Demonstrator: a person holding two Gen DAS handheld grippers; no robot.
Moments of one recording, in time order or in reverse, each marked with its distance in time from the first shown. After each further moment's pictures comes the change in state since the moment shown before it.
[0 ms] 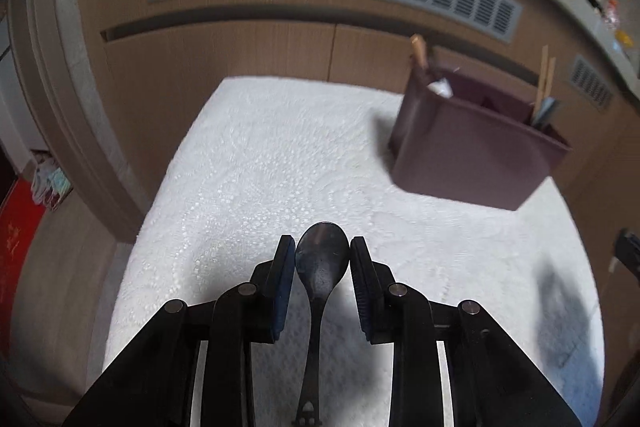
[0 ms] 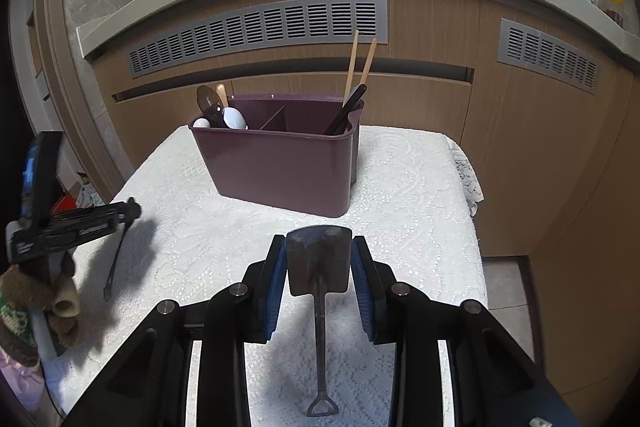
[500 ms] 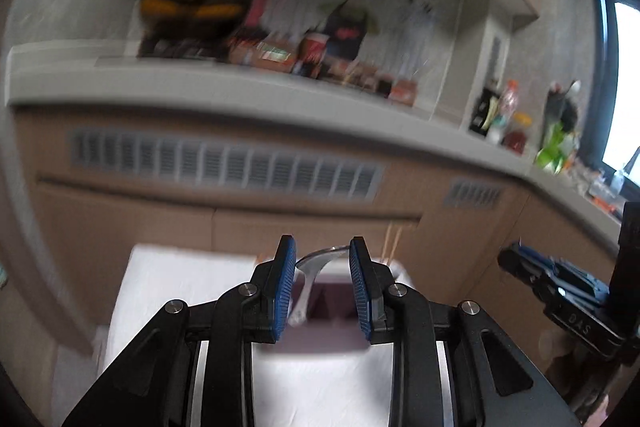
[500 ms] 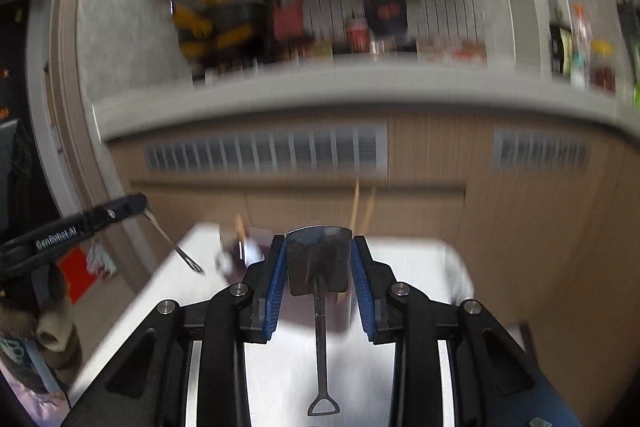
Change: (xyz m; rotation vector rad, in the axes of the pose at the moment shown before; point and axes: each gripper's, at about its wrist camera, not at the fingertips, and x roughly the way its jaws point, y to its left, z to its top) left arm -0.122 -0.066 0.140 0.070 -0.372 -0.321; right arm -0.077 0.000 0.125 -0.013 -0.333 0.015
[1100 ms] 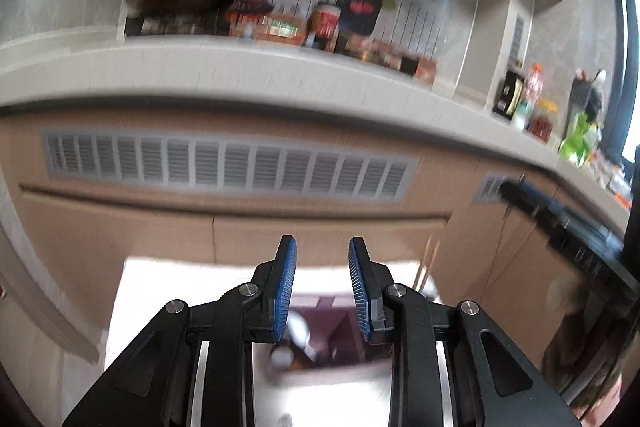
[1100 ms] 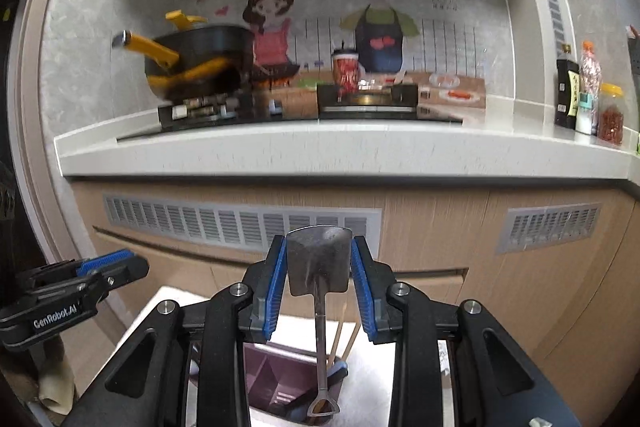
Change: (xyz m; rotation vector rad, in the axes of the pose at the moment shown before) left arm 0.084 0.029 0.005 -0.012 0.150 0.036; right arm 0.092 -0.006 0.043 -0.010 0.004 -0.062
